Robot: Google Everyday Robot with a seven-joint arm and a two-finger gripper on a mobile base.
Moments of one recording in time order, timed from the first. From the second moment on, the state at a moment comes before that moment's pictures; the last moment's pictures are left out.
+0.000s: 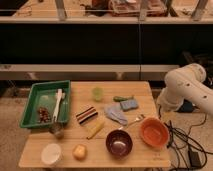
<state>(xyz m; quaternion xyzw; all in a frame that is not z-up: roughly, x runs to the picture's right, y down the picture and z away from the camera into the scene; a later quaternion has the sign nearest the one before) 0.285 0.106 0.684 -0.28 0.02 0.02 0.96</state>
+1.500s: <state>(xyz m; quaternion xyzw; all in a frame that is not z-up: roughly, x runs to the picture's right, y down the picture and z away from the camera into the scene) 0.279 0.100 0.688 -0.27 -0.01 0.01 0.96</state>
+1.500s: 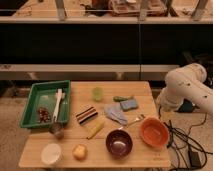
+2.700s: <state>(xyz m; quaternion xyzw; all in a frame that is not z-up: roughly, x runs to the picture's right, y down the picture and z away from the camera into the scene) 0.121 0.122 0.833 -0.23 -0.15 -0.15 0.95</state>
